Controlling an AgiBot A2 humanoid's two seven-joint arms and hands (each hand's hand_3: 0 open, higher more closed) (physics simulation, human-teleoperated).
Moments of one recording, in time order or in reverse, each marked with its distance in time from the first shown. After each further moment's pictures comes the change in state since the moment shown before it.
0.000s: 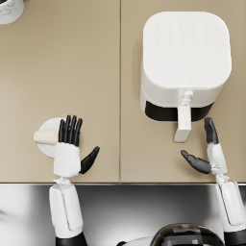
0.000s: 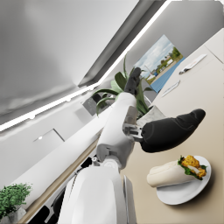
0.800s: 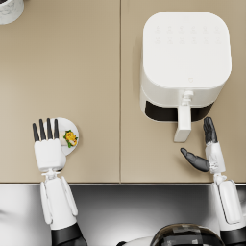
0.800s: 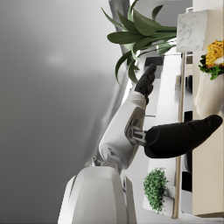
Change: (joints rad) left arm 0.078 -0.024 -0.035 0.259 0.958 -0.149 -0.067; right arm 0.001 -0.054 -0.022 -0.063 0.000 0.000 0.000
